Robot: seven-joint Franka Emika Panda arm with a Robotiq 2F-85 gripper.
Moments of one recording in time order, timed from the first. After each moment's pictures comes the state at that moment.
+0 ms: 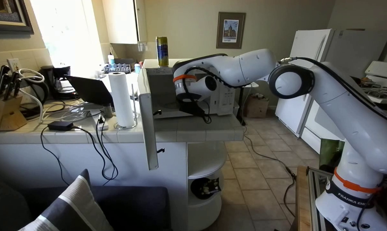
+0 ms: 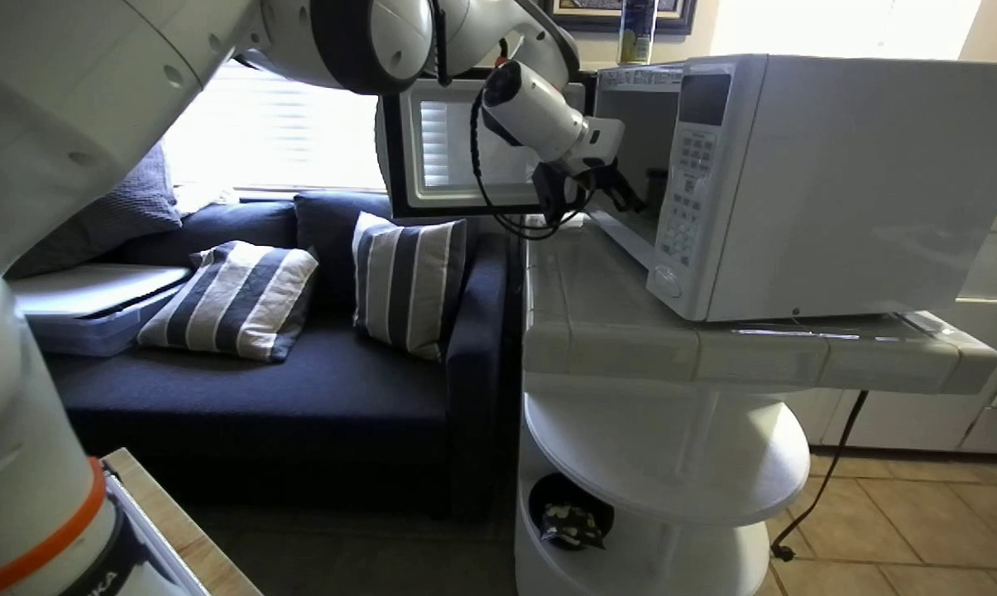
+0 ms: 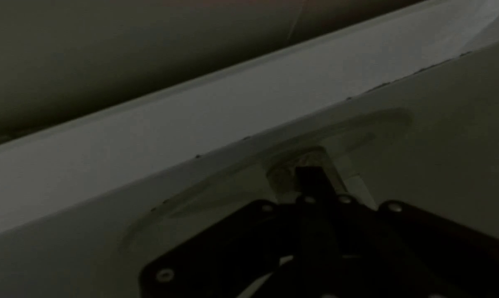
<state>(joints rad) -0.02 0.83 0.16 -1.15 1.90 3.74 -1.24</state>
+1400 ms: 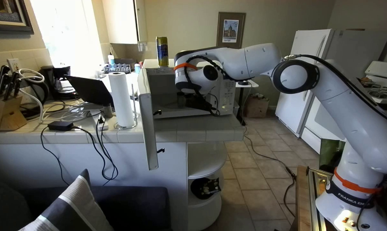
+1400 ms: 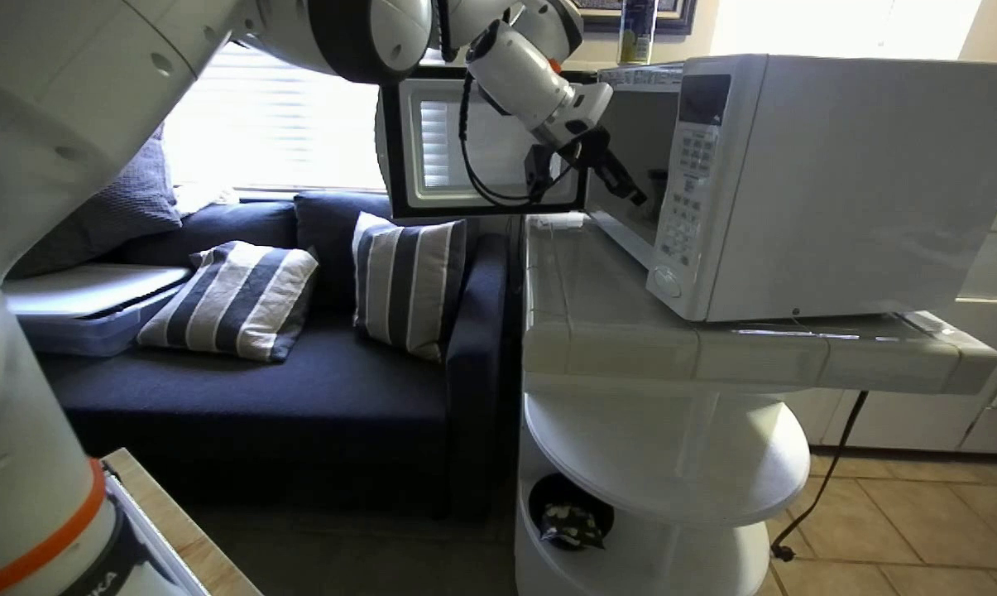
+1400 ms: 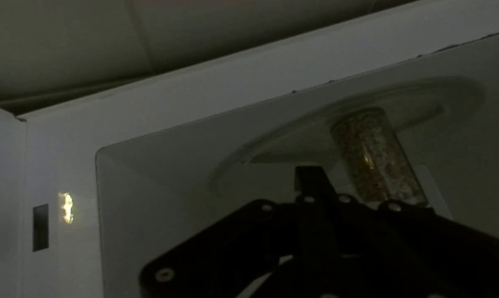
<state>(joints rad) -0.07 0.79 0.26 -1.12 1.97 4.02 -1.40</state>
